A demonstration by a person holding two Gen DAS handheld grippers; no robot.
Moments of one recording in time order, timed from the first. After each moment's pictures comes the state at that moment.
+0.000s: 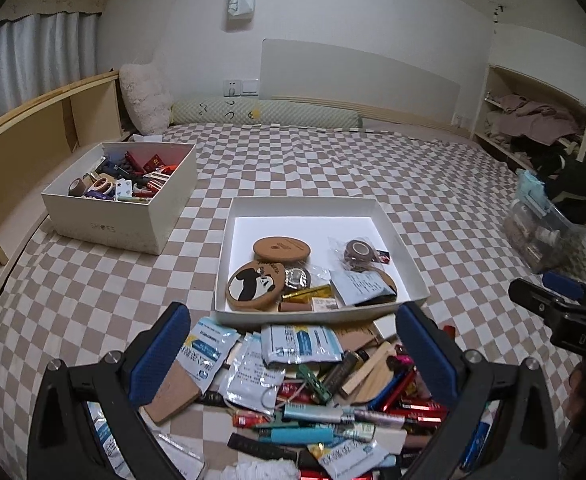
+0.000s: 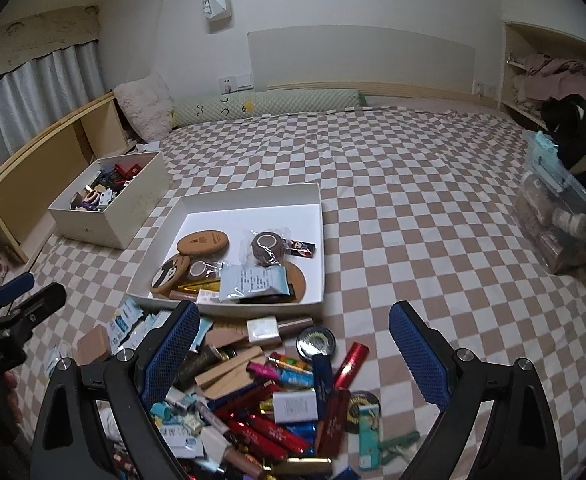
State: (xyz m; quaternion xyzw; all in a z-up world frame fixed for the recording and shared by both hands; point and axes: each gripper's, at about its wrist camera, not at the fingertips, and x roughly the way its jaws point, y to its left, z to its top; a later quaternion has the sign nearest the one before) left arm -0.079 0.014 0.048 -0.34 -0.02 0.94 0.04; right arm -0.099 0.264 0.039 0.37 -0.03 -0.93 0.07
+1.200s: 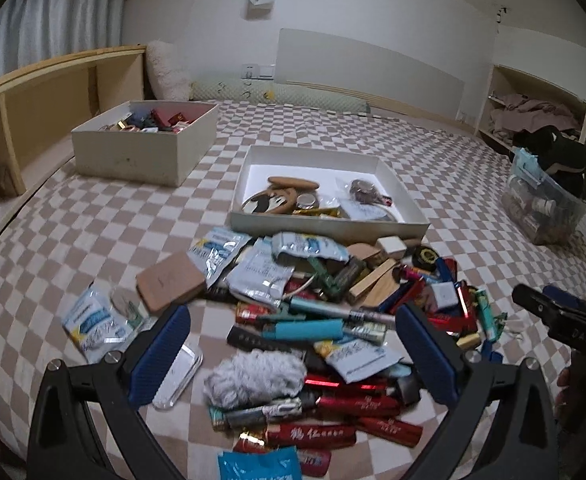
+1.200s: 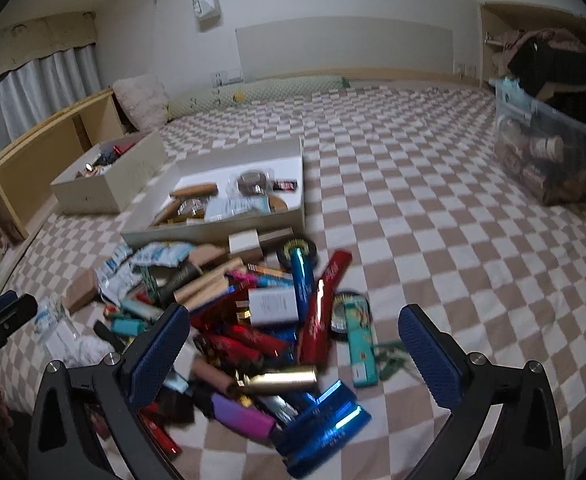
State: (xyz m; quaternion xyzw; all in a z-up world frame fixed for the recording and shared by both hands) left arm 0.024 0.007 -0.028 -0.34 -0.05 0.94 0.01; right arm -0.017 0.289 -0.045 0.38 -0.06 -0.92 0.06
